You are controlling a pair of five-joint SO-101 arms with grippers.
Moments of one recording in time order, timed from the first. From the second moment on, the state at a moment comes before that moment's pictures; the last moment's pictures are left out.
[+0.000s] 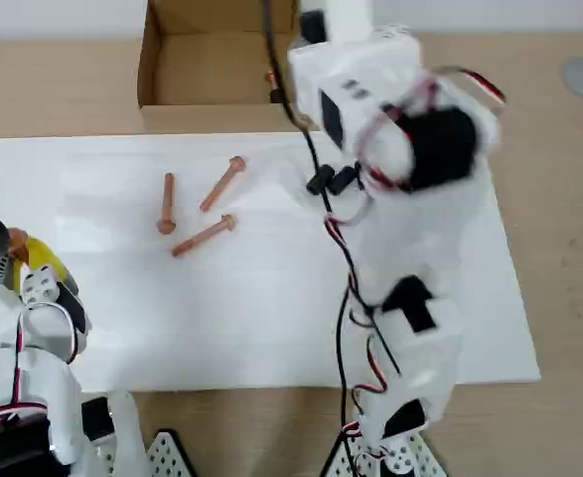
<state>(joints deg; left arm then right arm) -23.7 -88.0 45.7 70.5 -3.8 -20.7 17.5 -85.8 101.7 -8.0</state>
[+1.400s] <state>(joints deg) -4.1 -87.6 53.4 54.8 2.4 -31.2 -88.0 50.3 67.9 -11.9</state>
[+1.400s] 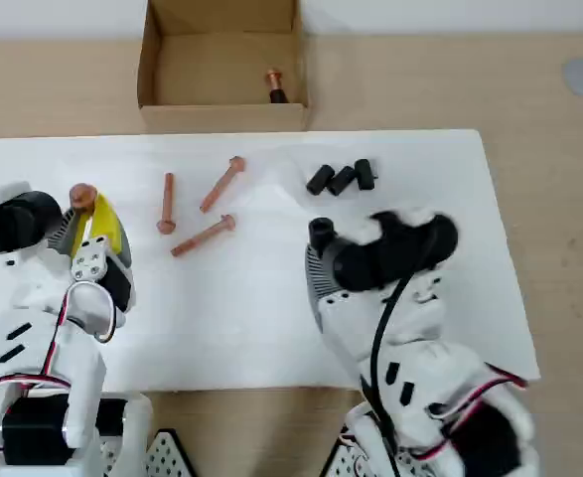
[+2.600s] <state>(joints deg) 11.5 -88.2 45.0 63.3 14.4 -54.1 -103.6 95.9 28.6 -6.0</state>
